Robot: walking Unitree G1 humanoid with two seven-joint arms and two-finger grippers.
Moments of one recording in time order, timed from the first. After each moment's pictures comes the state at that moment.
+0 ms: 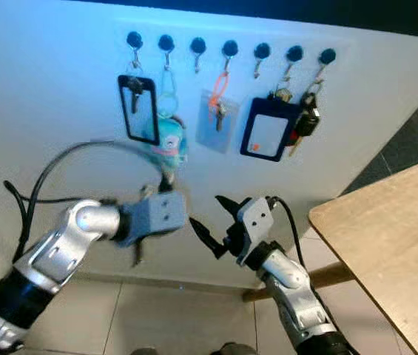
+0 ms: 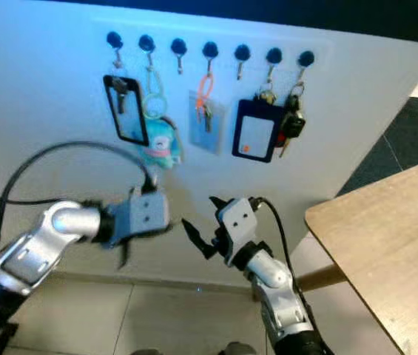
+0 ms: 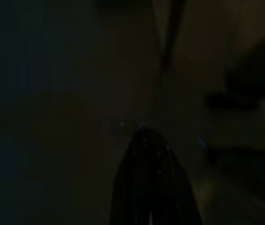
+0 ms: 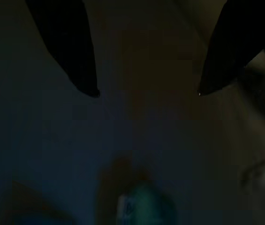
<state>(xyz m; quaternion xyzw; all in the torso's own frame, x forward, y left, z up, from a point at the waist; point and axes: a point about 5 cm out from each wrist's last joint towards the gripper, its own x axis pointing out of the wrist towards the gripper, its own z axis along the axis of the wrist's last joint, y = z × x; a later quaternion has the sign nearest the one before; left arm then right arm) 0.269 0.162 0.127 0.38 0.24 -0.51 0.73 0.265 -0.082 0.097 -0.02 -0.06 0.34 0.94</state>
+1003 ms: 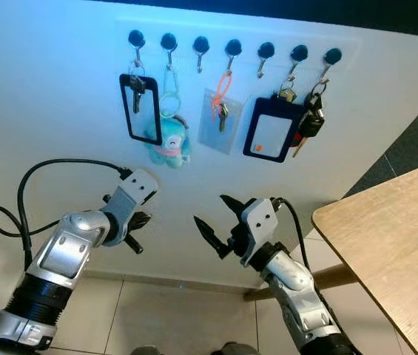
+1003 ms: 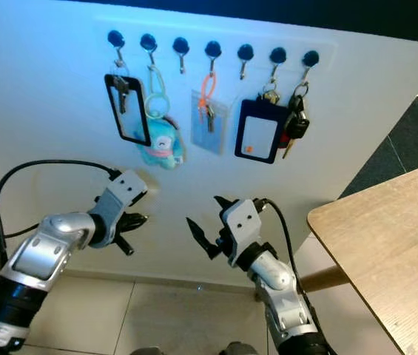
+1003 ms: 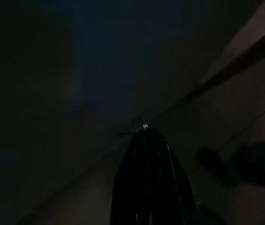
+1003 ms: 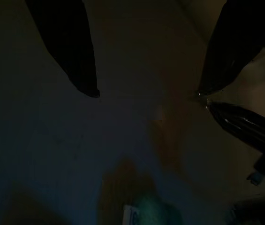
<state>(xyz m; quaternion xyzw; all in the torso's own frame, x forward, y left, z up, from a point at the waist) 0.288 0.171 0.131 0.16 0.27 -0.34 0.89 0.261 -0.097 0.083 -0.03 -0.05 0.31 0.95</state>
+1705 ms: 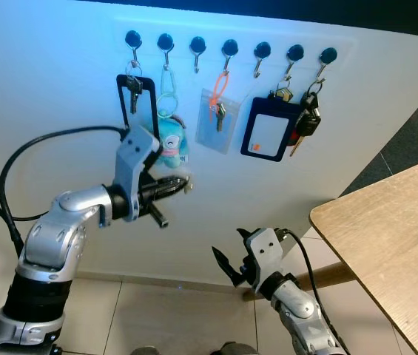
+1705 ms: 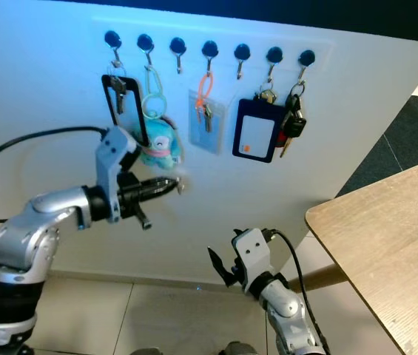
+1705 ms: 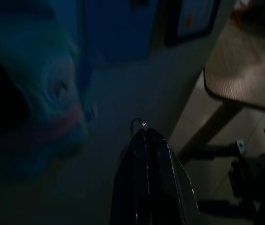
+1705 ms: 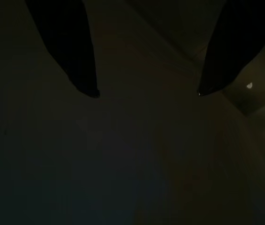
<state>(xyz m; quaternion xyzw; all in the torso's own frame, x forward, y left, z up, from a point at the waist) 0.289 0.138 0.205 0.03 0.08 -0.43 0.90 0.246 -0.112 0.036 -0.06 0.03 0.28 0.96</state>
